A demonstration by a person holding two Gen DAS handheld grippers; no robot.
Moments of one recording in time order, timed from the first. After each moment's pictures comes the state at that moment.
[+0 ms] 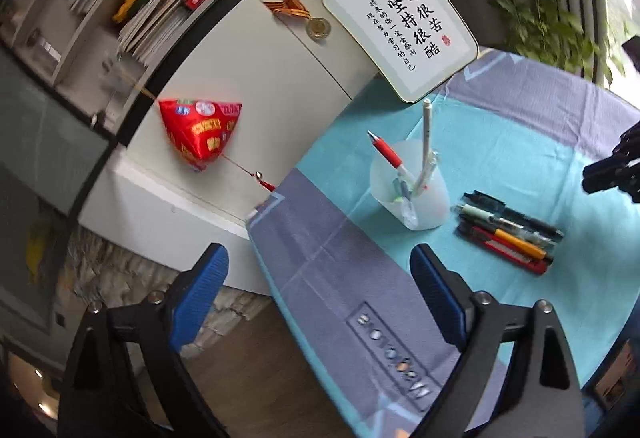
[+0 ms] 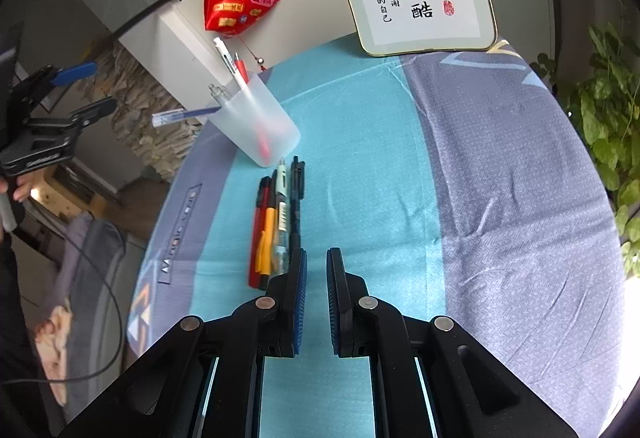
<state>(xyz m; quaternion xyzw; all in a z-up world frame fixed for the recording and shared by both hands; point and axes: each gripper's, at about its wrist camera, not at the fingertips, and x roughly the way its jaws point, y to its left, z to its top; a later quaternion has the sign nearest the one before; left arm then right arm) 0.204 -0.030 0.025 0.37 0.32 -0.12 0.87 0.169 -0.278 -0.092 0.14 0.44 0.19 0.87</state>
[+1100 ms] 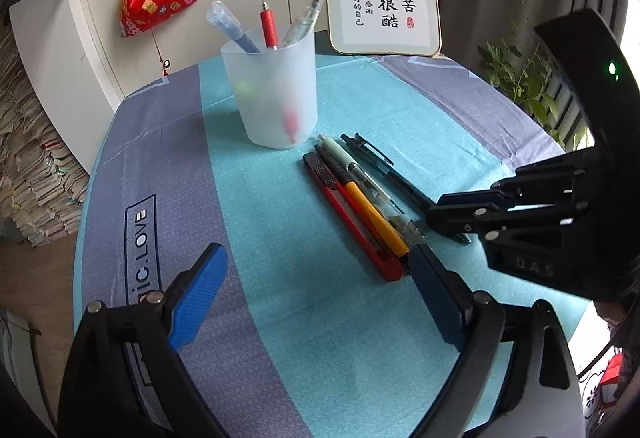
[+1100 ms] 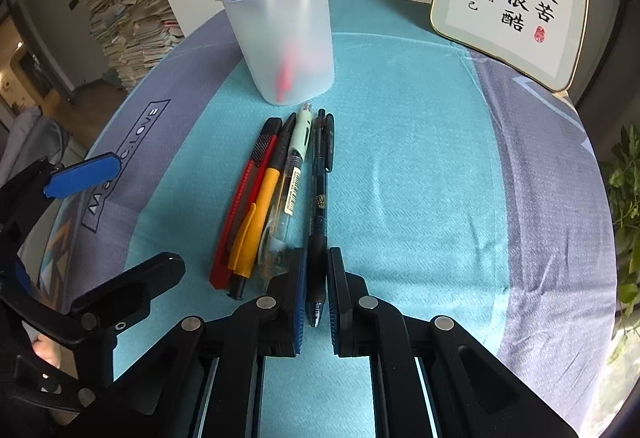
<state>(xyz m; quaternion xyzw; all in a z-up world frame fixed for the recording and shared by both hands) 0.168 -0.066 -0.110 0.12 0.40 -0.18 0.89 0.198 -0.207 -0.120 -0.02 0.50 0.17 0.85</state>
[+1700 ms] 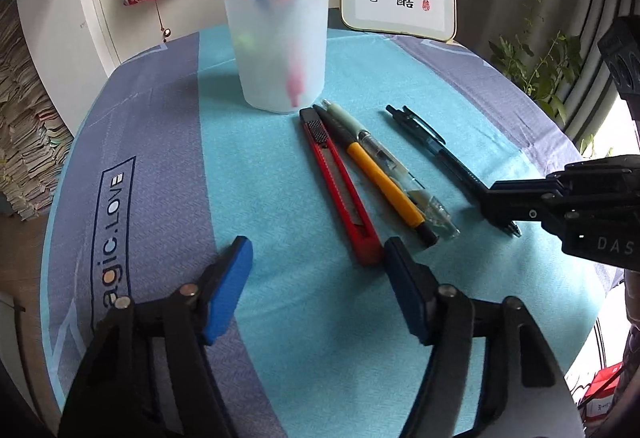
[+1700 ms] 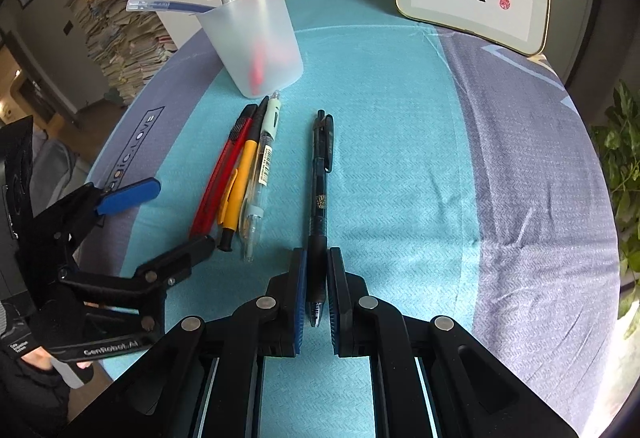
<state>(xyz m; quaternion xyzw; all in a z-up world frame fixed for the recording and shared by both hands) 0.173 -0.053 -0.137 0.07 0.42 -0.16 0.89 0.183 -0.233 -0.123 0.02 0.50 0.16 0.85</state>
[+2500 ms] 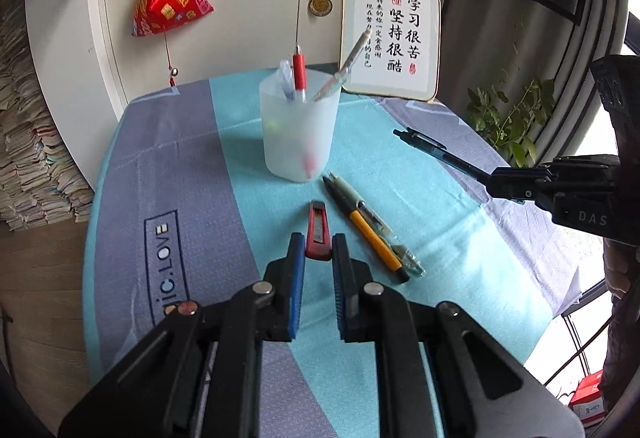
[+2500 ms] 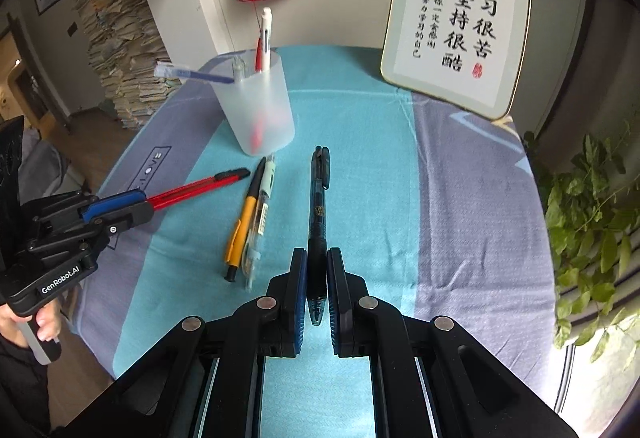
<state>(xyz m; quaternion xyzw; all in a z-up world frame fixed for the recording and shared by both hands) 0.166 -0.026 -0.066 0.04 0.37 -0.20 0.90 0.175 -0.239 -0.051 -0.03 0.43 0.14 0.89</state>
